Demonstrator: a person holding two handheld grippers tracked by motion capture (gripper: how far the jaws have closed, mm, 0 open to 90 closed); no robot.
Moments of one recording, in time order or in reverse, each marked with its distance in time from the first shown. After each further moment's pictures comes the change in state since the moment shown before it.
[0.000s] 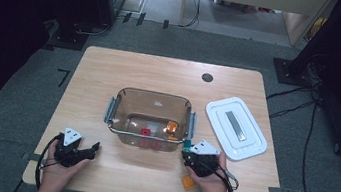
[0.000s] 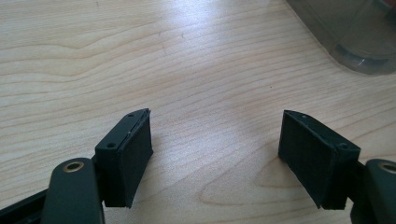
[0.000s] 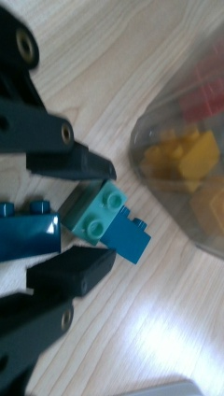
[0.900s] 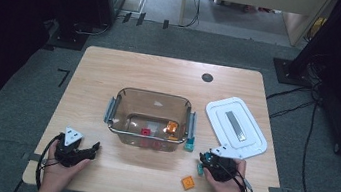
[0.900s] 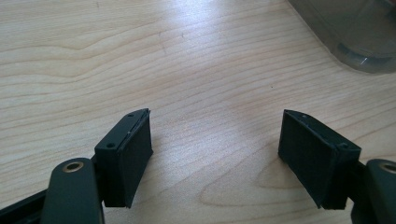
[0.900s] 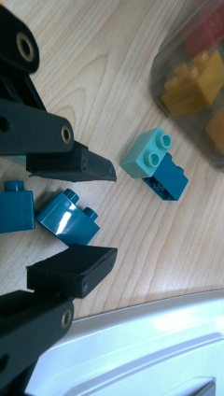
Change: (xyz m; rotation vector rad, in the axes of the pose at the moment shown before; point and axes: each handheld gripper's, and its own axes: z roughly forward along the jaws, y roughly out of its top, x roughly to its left) left arm -0.001 0.000 0.001 0.004 0.007 0.009; right arm -0.030 -0.018 -0.034 0.017 -0.088 0.153
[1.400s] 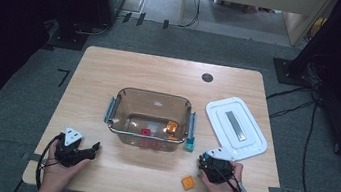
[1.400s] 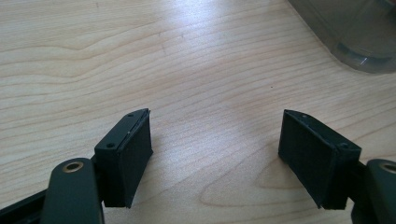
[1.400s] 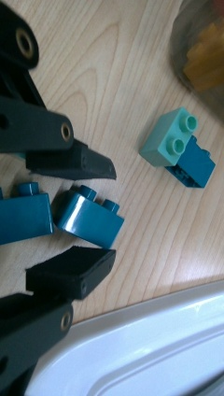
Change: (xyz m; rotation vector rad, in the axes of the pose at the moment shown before) left arm 0.000 0.000 0.000 0.000 -0.001 0.001; right arm 0.014 -0.005 0.005 0.061 -0.113 0.012
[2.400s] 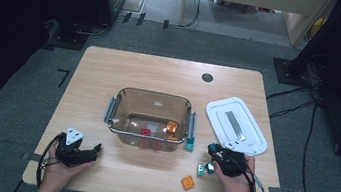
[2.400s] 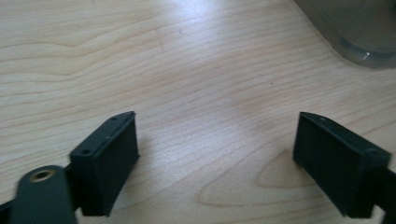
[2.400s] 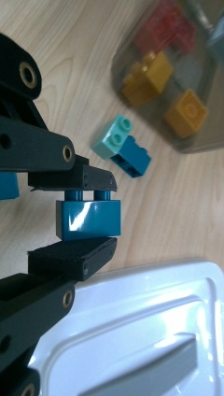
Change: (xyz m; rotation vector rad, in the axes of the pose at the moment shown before) left arm -0.001 0.001 0.002 0.027 -0.006 0.015; right arm -0.041 0.019 -0.019 -0.117 0.147 0.087
